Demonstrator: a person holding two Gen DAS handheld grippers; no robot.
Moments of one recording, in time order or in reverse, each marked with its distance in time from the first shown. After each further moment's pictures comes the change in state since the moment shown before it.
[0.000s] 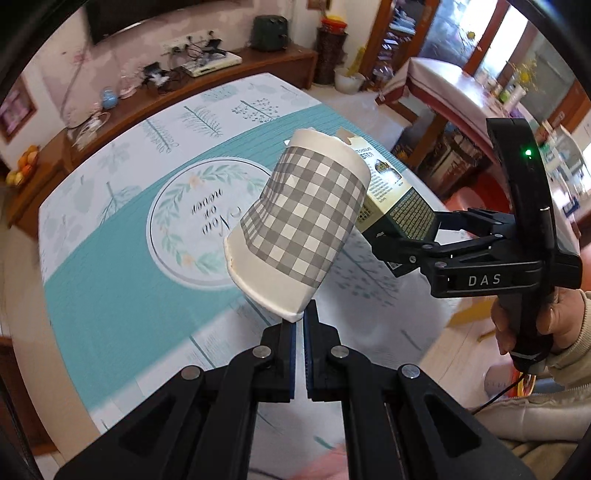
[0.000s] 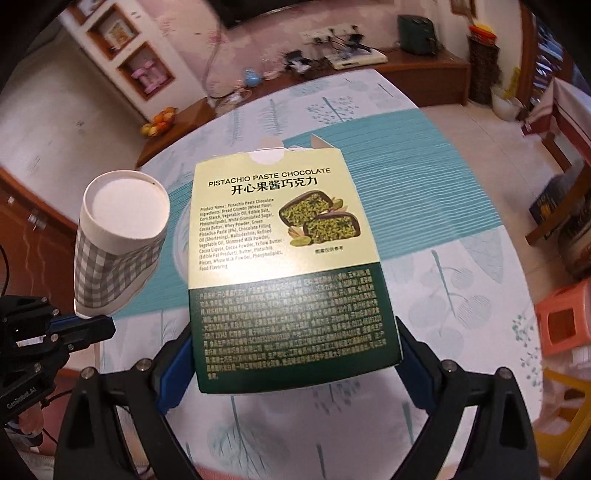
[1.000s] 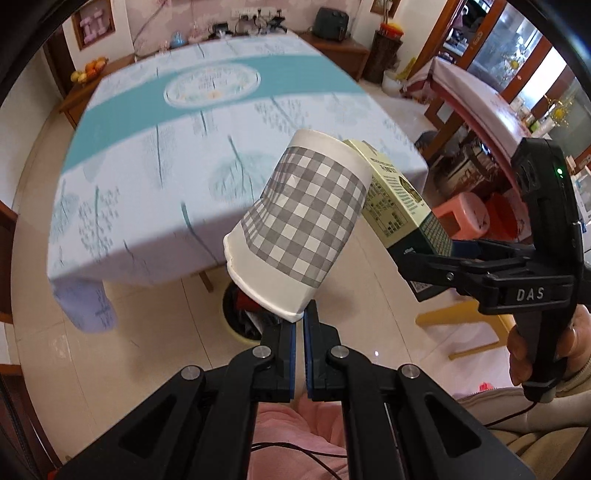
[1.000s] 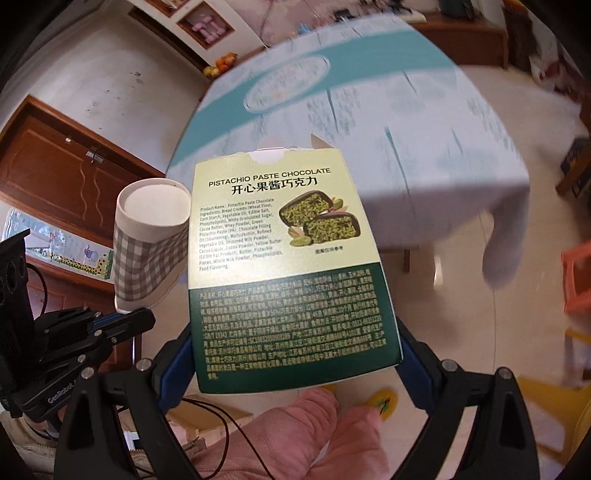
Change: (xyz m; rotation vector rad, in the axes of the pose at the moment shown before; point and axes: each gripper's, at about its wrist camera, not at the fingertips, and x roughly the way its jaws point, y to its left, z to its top) left arm -0.036 -0.185 -0.233 -0.297 0.029 0.069; right arm -0.088 -0.043 -0.237 -0.027 0.207 0.200
